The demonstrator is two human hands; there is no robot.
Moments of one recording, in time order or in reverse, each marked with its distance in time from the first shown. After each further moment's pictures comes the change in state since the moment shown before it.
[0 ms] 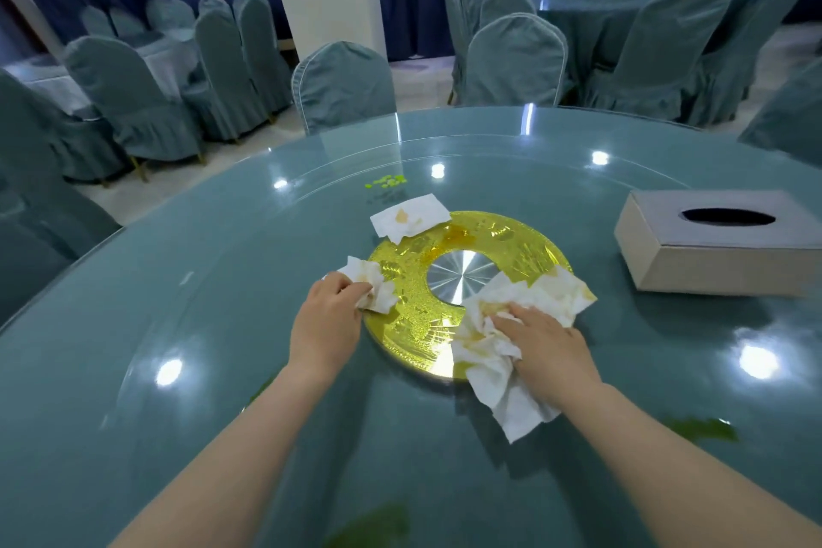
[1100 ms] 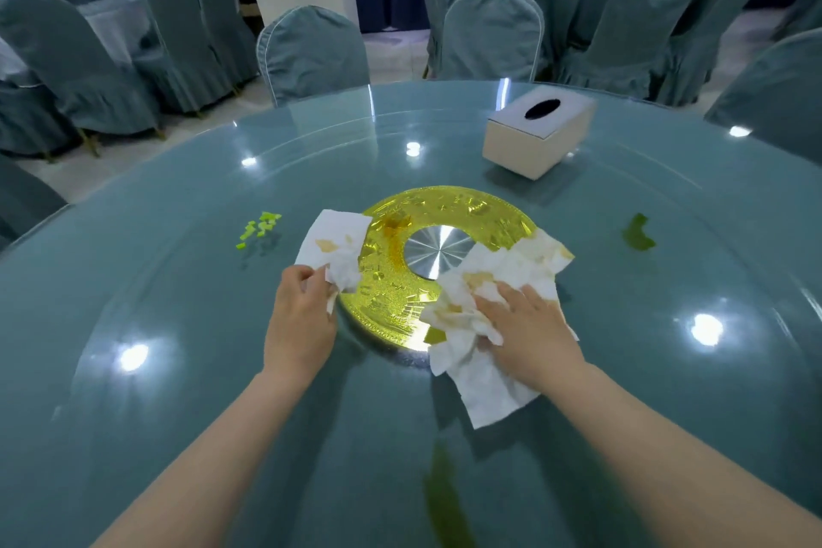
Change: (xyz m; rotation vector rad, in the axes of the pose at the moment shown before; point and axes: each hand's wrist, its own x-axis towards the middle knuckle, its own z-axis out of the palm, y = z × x) left_hand -0.020 -0.013 0.020 -0.046 0.019 -0.065; right_hand -0.008 0.003 0.006 -0.128 -0.067 -0.009
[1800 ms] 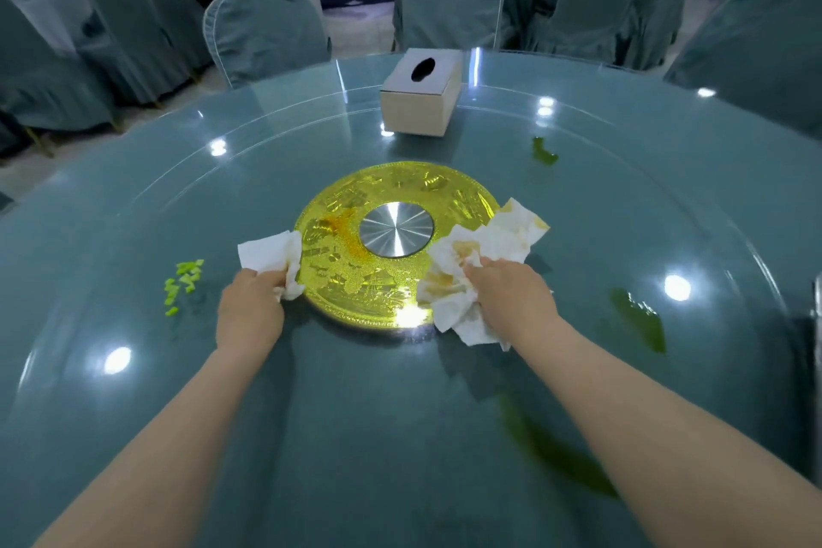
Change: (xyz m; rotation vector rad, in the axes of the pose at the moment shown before) left_hand 0.008 -0.005 0.002 0.218 -0.201 -0.173; right_hand -0.010 0.019 -0.021 -0.057 0.062 0.052
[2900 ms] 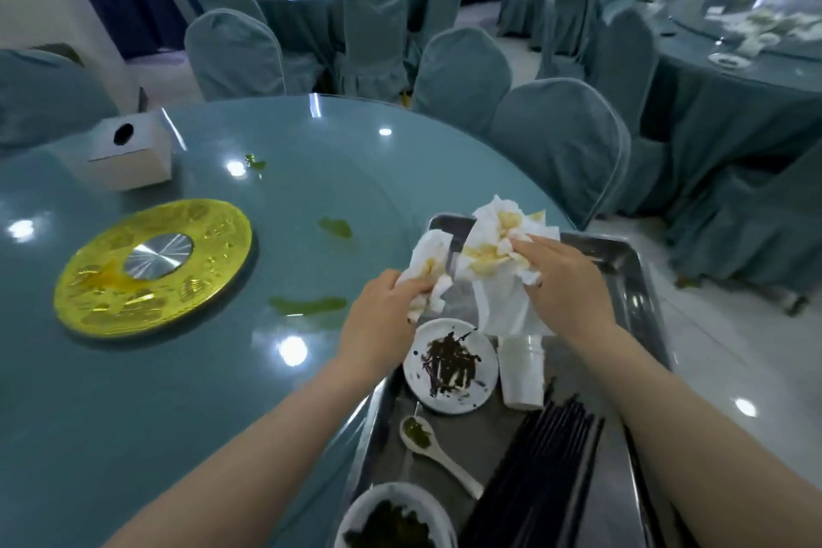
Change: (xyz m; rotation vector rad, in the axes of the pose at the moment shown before) left_hand -0.307 0.407 -0.025 -0.358 -0.268 0.774; right_hand -0.381 0.293 -0.073 0.322 0.534 0.426
